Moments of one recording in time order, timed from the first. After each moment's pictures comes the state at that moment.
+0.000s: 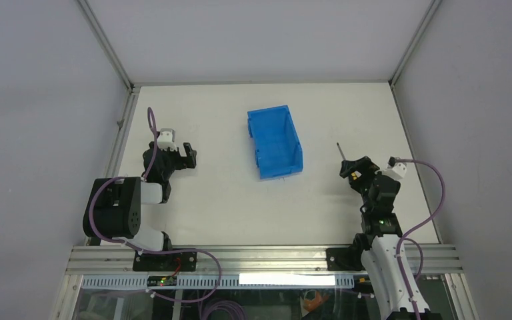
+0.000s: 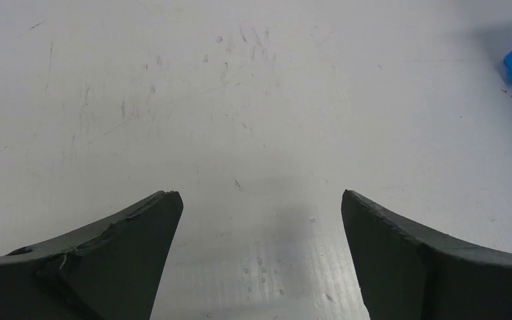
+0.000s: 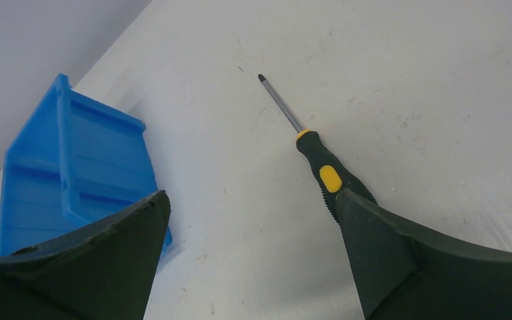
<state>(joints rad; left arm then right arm) 0.03 1.52 0.34 0.86 0.12 -0.07 -0.01 0.47 0.17 0.01 0.06 0.63</state>
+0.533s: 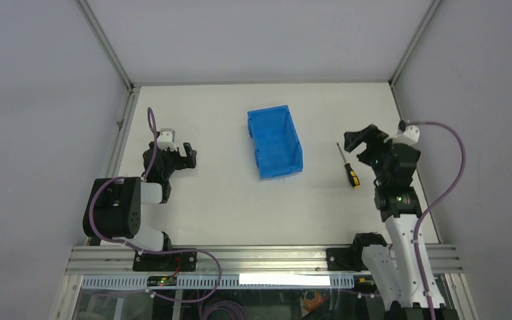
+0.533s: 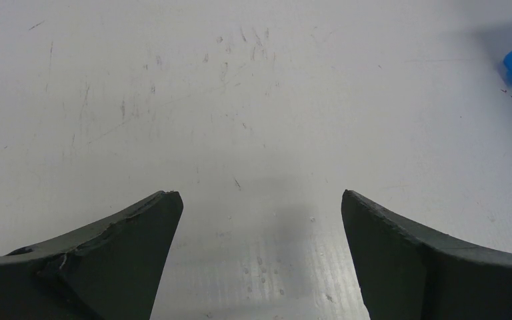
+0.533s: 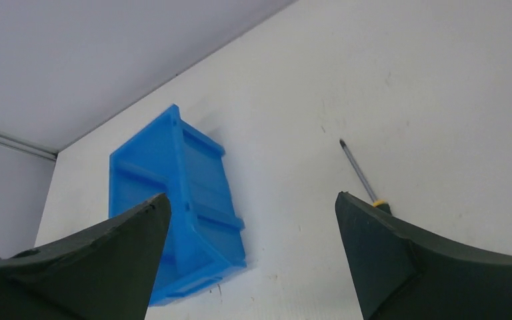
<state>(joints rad) 0.03 1.52 0.34 0.86 0.12 -0.07 -0.01 0.56 0.46 -0.14 -0.05 0.59</state>
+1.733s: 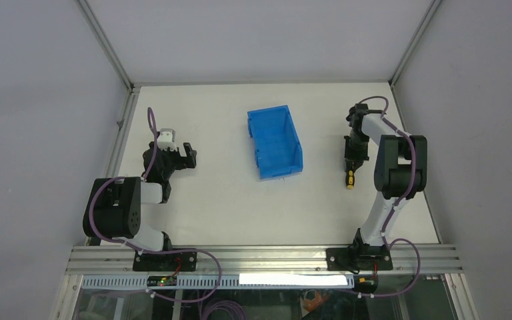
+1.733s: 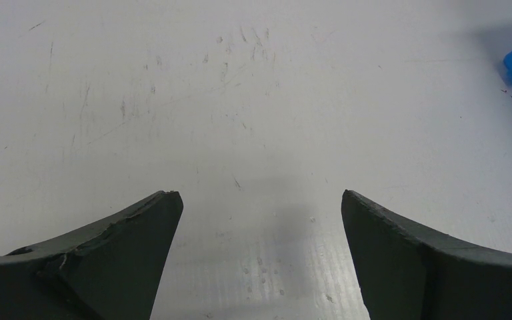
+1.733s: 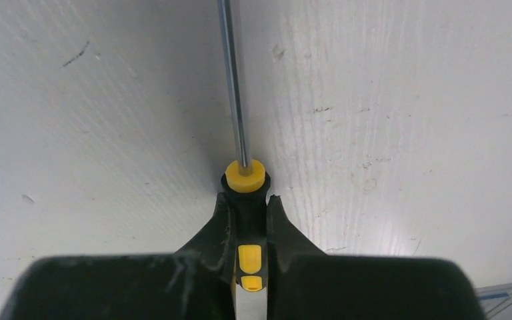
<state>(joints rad) 0.03 1.52 0.34 0.86 0.12 -0.07 -0.01 1.90 1.30 -0.94 0.11 0.15</state>
